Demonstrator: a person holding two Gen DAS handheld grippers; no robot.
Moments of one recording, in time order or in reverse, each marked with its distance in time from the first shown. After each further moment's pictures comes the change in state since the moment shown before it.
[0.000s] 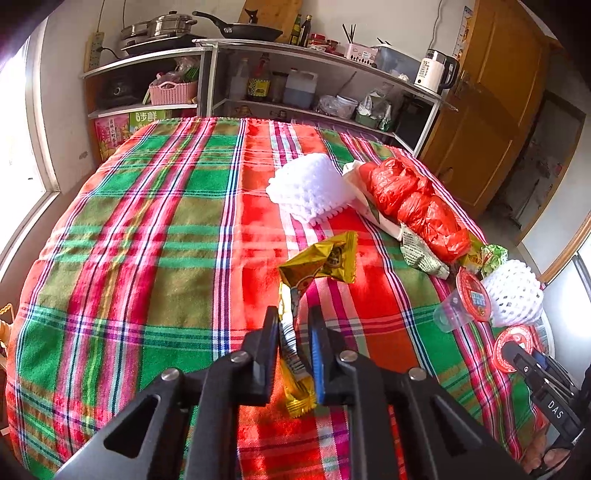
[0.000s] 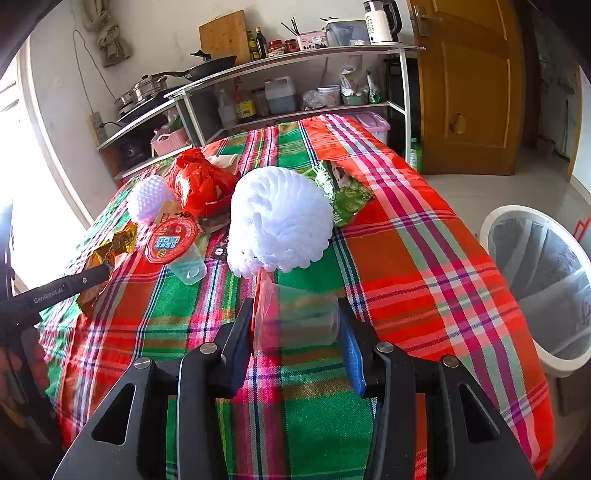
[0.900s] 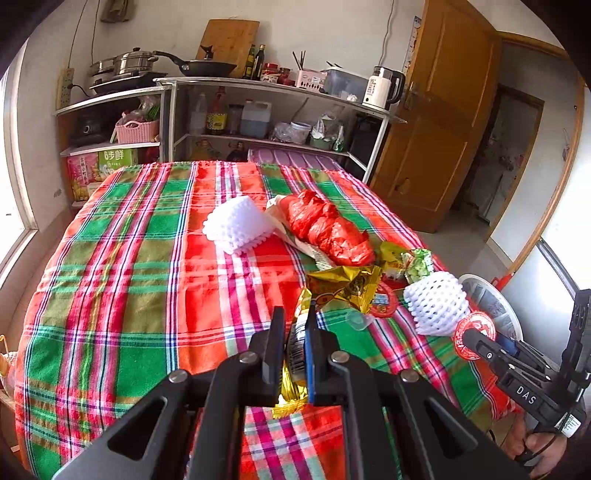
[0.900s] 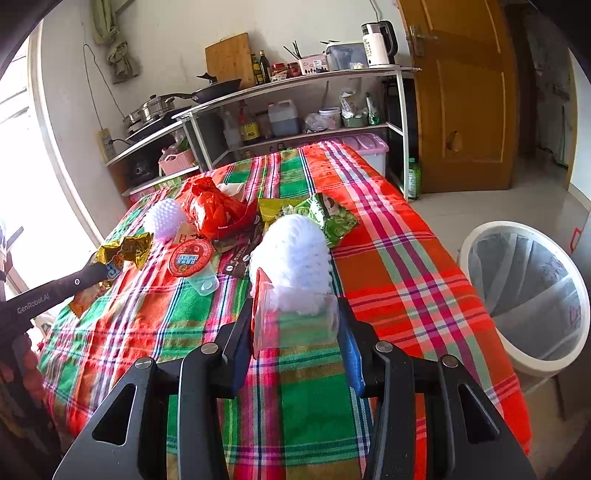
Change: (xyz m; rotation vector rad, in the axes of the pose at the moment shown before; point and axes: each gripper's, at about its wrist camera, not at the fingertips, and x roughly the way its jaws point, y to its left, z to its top) left arm -0.054 -0.050 -0.001 0.103 -0.106 -0.120; right arm -0.041 -0.005 -0.005 -0.003 -0.094 0.015
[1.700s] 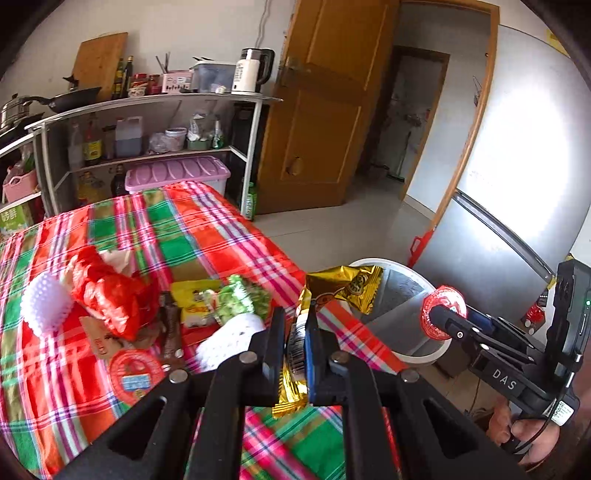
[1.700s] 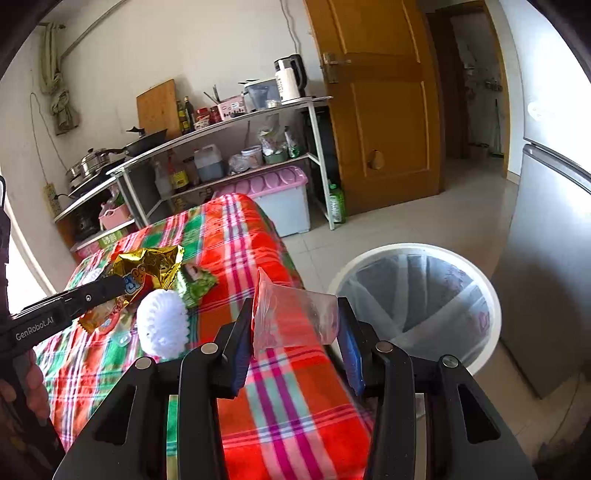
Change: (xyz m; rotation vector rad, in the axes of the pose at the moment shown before) left arm 0.052 -0.167 0.031 0.258 0.044 -0.321; right arm -0.065 -0.105 0.022 0.156 -0.130 -0.231
